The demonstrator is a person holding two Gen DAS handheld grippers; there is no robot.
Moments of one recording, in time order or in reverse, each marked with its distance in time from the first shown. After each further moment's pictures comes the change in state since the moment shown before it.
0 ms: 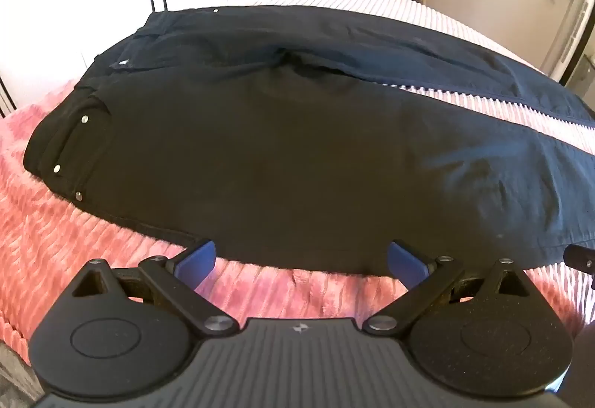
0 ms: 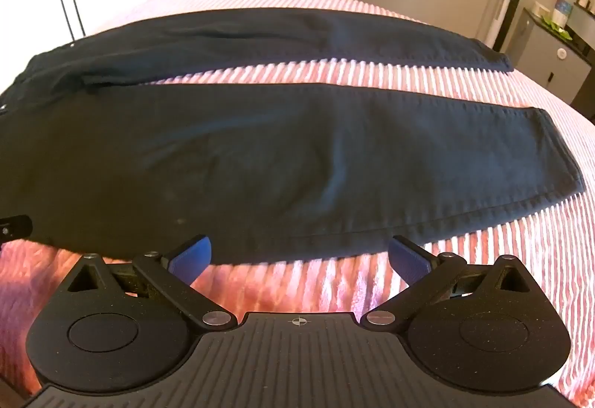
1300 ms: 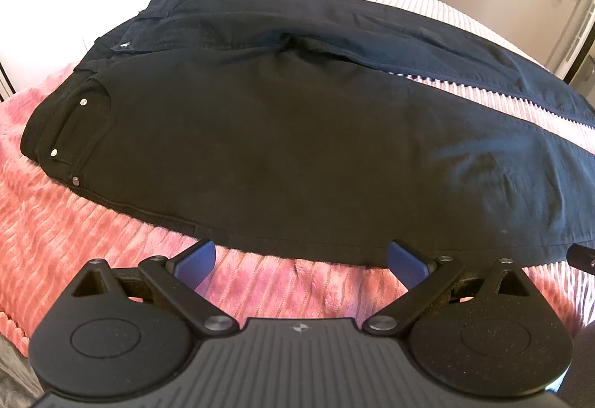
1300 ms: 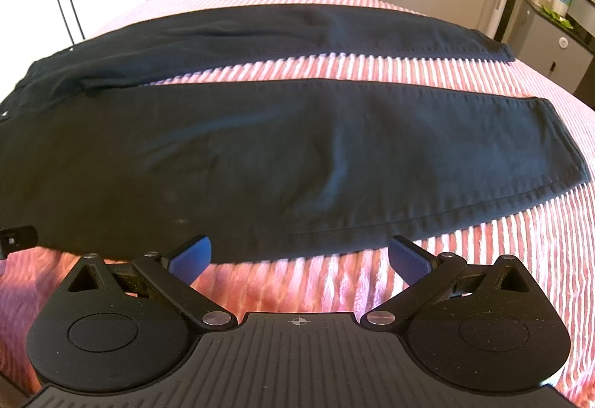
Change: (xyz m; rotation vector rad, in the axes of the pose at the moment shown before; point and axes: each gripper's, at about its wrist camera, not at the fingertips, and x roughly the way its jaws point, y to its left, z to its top) left arm 0.007 0.006 -0.001 -0.055 0.033 -0.031; right arm 0.005 -0.004 0.000 0.022 0.009 0.013
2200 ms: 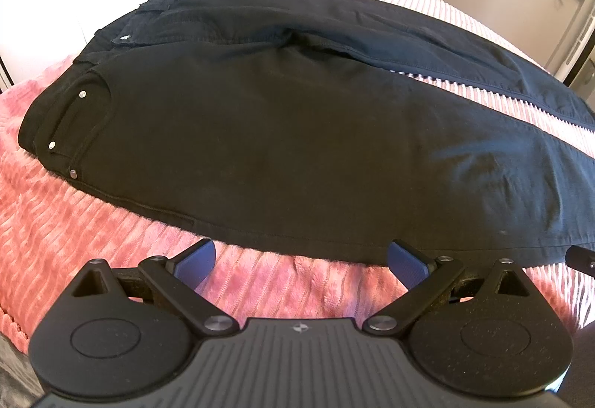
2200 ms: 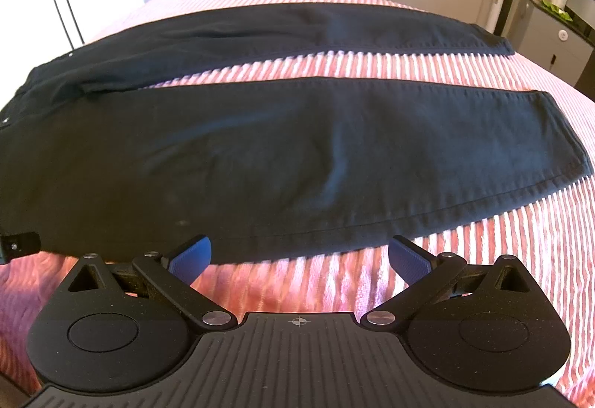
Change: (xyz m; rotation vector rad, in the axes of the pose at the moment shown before) left arm 0.002 0.004 0.002 -0.017 0.018 -0.014; right arm -0.001 -0.005 0.000 0.021 0.004 0.015
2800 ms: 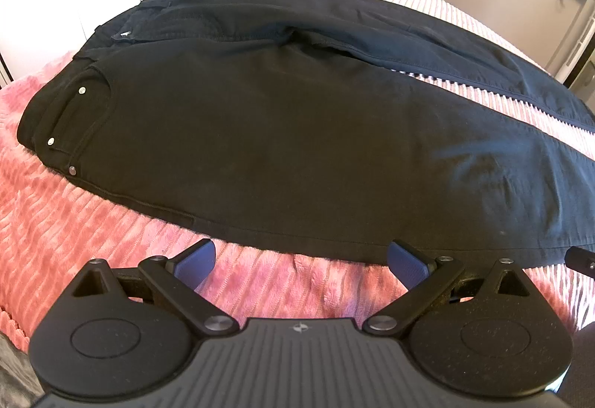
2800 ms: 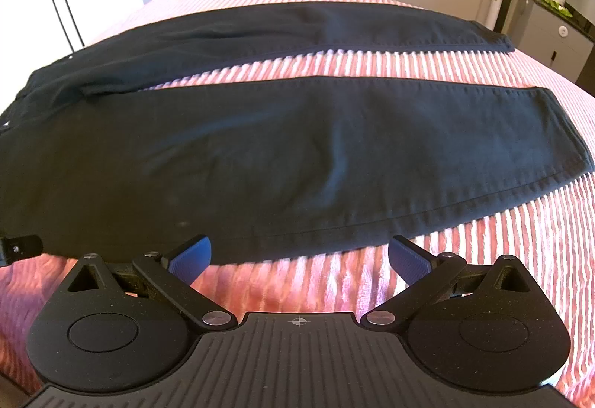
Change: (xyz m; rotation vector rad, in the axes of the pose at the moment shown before) left arm 0.001 0.002 0.000 -0.006 0.007 -0.006; right arm 0.001 -0.001 0.000 0.012 0.002 0.007
